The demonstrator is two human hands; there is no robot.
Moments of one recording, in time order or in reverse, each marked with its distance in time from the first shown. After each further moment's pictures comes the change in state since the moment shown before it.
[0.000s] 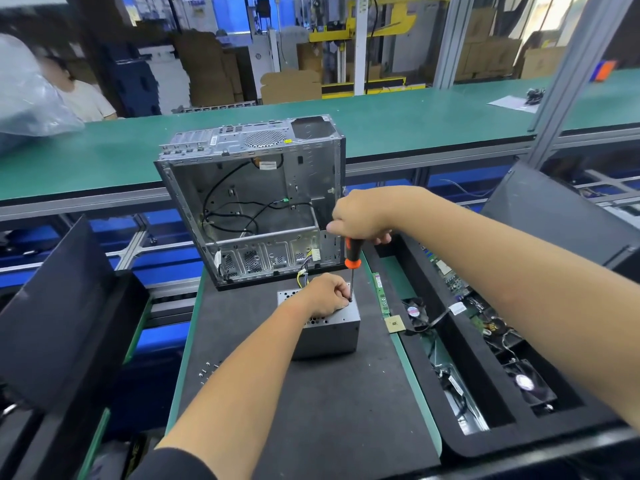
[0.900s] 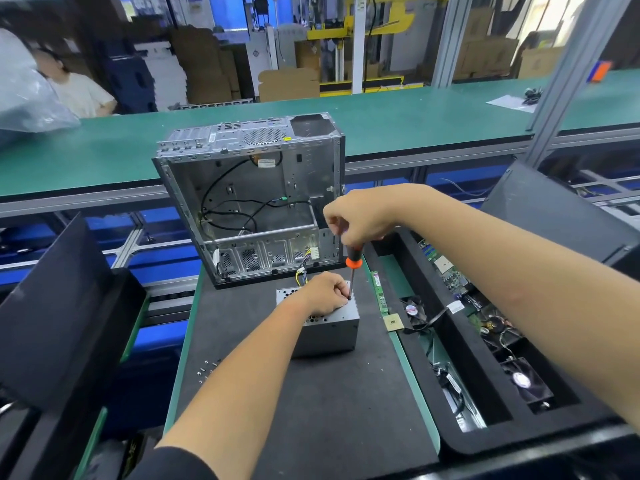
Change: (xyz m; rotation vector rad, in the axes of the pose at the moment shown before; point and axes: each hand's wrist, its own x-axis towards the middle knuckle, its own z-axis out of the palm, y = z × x) left_hand 0.001 0.000 0.001 -0.027 -0.014 -0.023; right_hand -0.006 0.001 -0.003 0.075 0.006 -0.091
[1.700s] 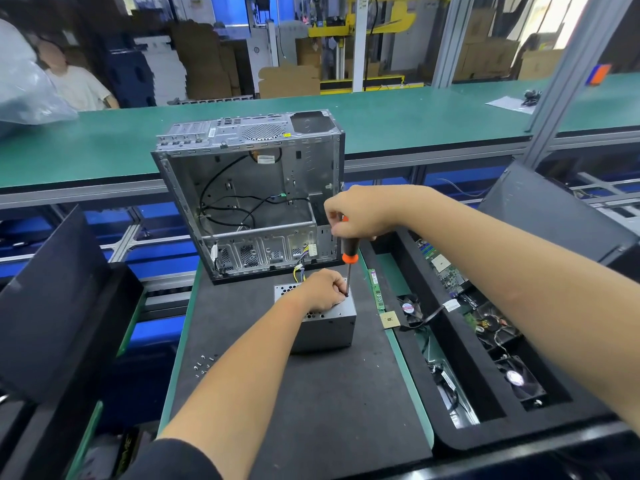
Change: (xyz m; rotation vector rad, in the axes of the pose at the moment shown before) left_hand 0.001 0.001 0.003 0.013 0.009 -0.005; right_hand 0.003 0.005 0.007 -0.041 0.087 -0.021
